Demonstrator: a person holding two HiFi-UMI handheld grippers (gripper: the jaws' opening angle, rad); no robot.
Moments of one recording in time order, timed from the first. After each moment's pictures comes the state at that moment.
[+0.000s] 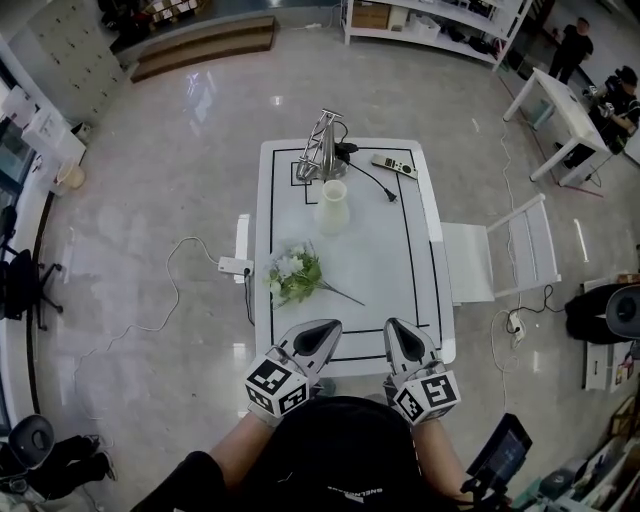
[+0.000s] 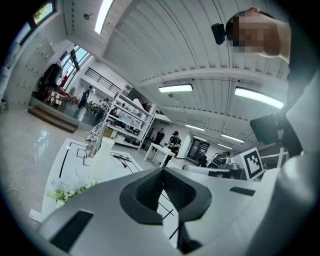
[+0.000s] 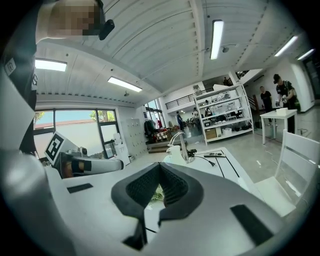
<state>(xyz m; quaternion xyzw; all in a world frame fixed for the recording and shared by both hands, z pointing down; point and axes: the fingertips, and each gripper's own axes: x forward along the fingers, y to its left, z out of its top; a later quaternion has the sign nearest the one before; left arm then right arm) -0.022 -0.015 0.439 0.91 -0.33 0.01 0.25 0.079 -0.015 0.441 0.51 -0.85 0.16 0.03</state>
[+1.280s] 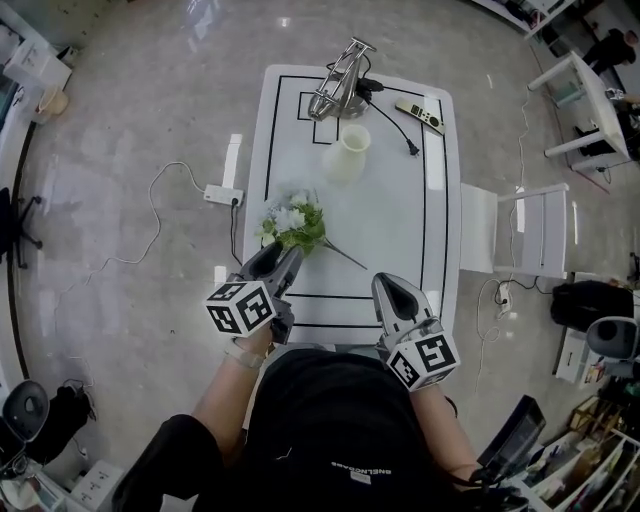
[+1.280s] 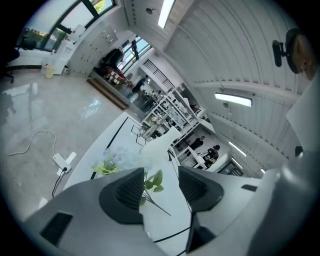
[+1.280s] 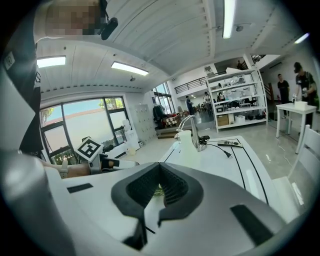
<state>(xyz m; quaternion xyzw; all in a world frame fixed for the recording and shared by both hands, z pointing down) -0.127 -0.114 0.559 0.75 -0.48 -0.02 0.45 0.035 -0.074 0.483 0.43 -0.87 0.20 0.10</state>
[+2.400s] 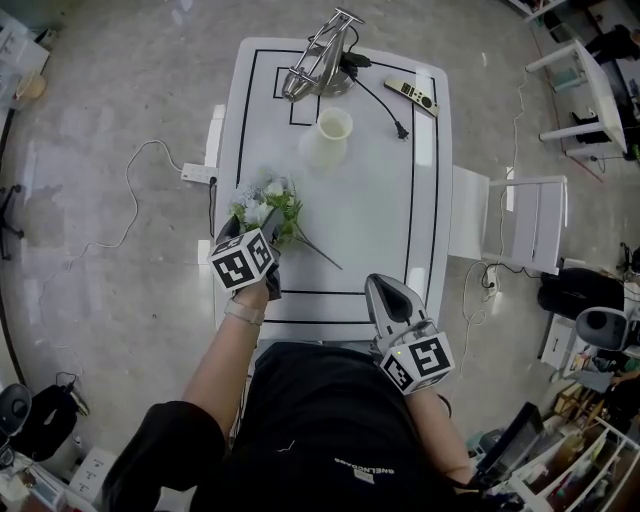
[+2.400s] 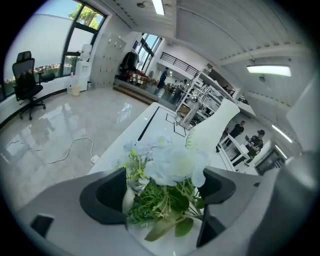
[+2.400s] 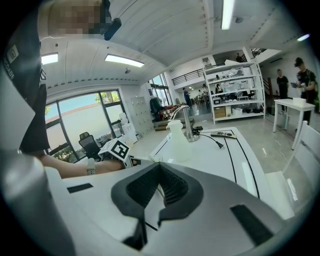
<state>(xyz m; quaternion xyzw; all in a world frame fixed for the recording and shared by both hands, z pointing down) -0.151 -0.170 0.674 0.62 -0.62 0.12 0.46 0.065 -0.082 0.515 0.43 -0.86 0.23 0.15</state>
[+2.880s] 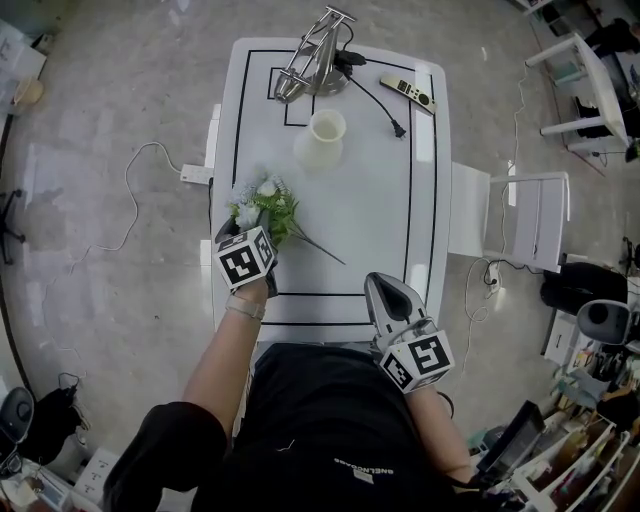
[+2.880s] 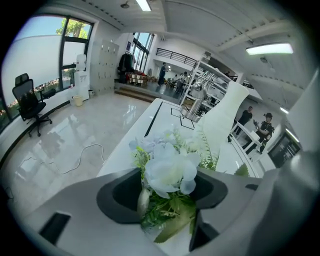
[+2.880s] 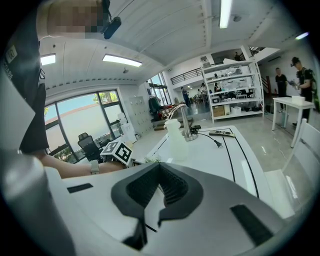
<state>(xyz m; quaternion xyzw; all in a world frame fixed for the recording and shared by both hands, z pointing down) -0.159 -0.174 0.694 0.60 -0.64 0.20 0.43 0.073 -0.089 0.522 0.43 -0.86 0.24 0.15</state>
